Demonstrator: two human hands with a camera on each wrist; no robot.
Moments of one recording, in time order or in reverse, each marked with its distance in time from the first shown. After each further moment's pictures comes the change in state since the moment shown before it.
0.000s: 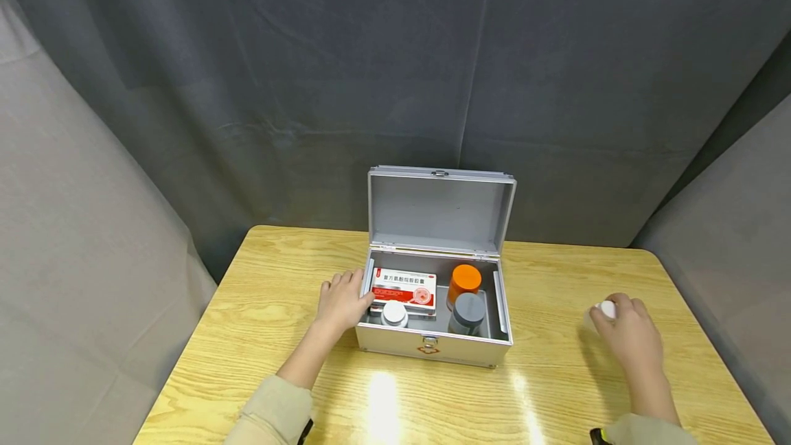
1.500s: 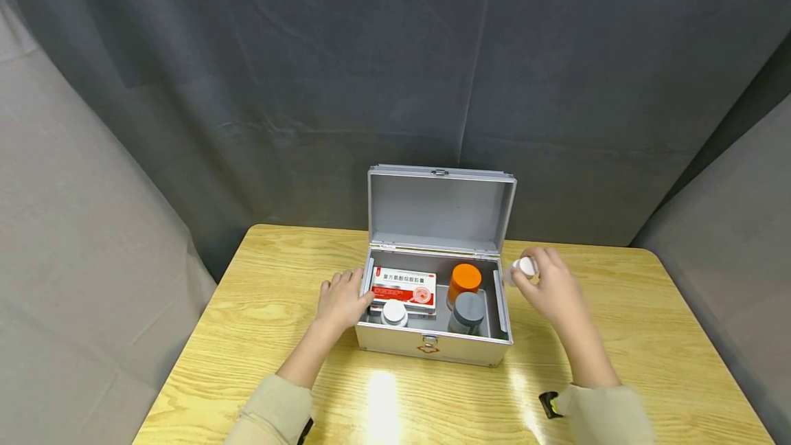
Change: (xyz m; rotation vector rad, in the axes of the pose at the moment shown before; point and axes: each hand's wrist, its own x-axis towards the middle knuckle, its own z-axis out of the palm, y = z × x) left_hand 0.000 -0.001 0.000 -0.009 -0.002 0.002; right_hand 0.026 -0.140 -0.003 0.137 0.125 -0.327
